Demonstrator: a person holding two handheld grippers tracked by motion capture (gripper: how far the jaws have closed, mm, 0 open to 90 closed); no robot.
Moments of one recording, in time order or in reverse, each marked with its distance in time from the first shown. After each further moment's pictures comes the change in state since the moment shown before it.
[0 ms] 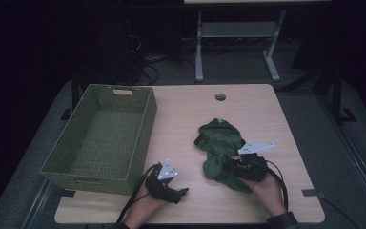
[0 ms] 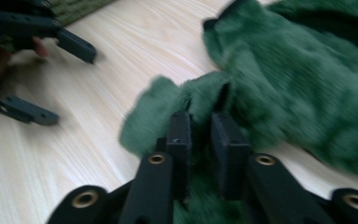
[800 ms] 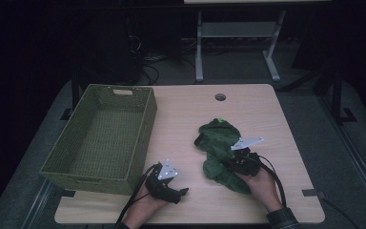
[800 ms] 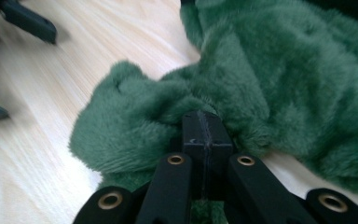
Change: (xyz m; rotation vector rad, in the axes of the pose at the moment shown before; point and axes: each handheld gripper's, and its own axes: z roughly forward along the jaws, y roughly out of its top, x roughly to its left) left arm 0.000 0.000 0.000 0.000 0.000 0.002; right arm -0.012 0.005 0.030 0.105 -0.024 -0.017
